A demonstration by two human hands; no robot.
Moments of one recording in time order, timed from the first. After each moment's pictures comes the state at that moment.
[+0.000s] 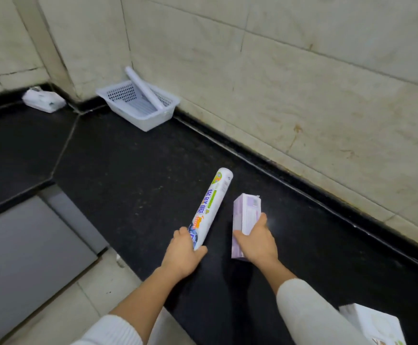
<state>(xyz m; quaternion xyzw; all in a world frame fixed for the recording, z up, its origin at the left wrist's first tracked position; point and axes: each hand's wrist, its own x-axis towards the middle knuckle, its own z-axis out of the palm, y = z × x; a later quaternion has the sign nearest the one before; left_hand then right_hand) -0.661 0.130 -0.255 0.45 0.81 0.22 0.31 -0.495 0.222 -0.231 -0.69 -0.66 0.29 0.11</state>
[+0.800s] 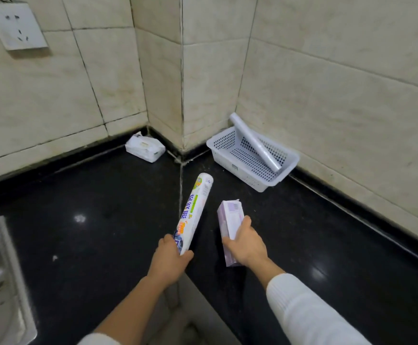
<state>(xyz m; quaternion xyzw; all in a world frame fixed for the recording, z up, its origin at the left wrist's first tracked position) -1.156 0.154 -0.247 0.33 0.86 0.26 0.28 -1.002 0.280 -0.220 -0.59 -0.76 0.29 0.03</state>
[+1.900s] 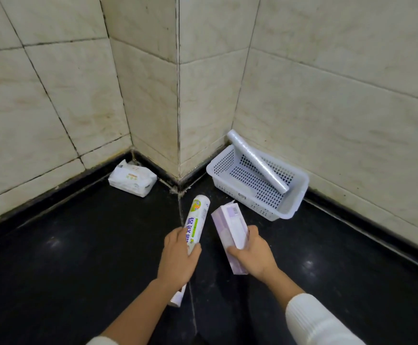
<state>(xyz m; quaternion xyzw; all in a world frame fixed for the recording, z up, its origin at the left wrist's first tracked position) -1.256 0.272 -0.249 0.48 0.79 0.31 0.21 -1.075 0.356 -0.212 -0.60 -0.70 0.36 0.11</state>
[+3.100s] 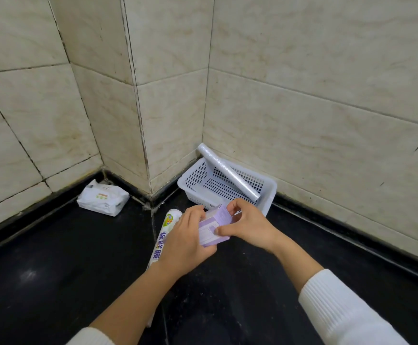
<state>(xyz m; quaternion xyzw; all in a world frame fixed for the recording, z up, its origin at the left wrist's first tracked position) -1.199 0.324 -0.171 0.67 0.63 0.39 0.05 -1.036 0.399 -0.109 -0.47 -0.74 0.45 0.19</state>
